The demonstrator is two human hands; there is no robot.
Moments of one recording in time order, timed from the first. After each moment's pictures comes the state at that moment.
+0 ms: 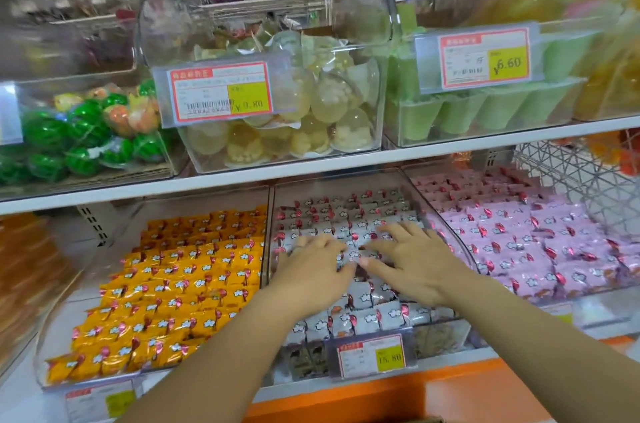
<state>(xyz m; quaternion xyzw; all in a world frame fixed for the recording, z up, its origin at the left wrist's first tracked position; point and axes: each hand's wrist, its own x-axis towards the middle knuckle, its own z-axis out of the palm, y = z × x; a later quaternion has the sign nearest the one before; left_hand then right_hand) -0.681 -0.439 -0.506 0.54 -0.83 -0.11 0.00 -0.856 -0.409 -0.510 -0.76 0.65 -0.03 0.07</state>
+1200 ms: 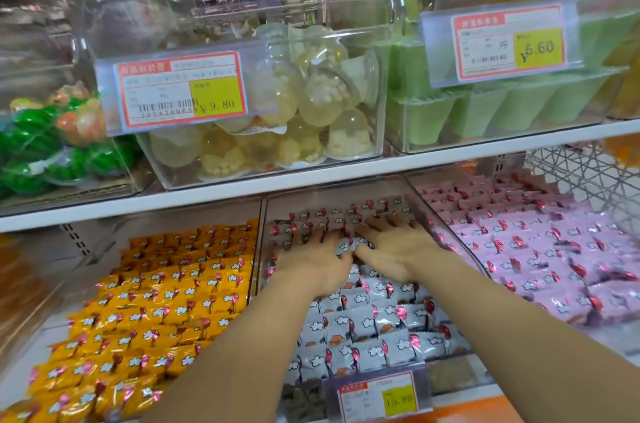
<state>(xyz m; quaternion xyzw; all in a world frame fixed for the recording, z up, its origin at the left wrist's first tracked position) -0.706 -0.496 -0.511 0.60 -0.79 -0.10 -0.07 -0.853 -0.480 -0.516 -0.72 0.68 0.02 0.10</state>
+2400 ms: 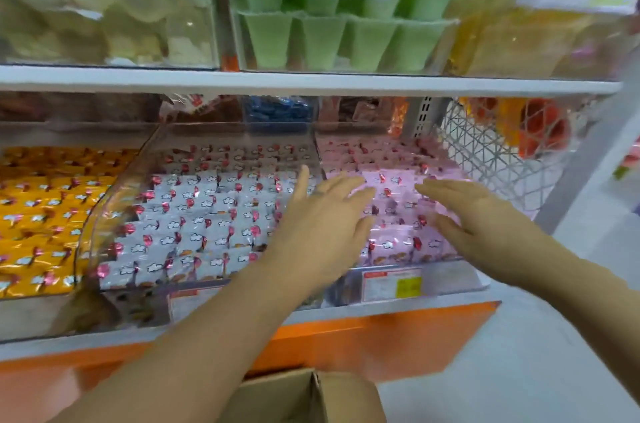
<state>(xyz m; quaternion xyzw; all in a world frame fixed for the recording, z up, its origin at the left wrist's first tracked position) -0.844 -0.376 -0.501 0.43 -0.89 0.00 0.13 -1.049 -0.326 -0.486 -0.74 0.66 -0.09 0.01</state>
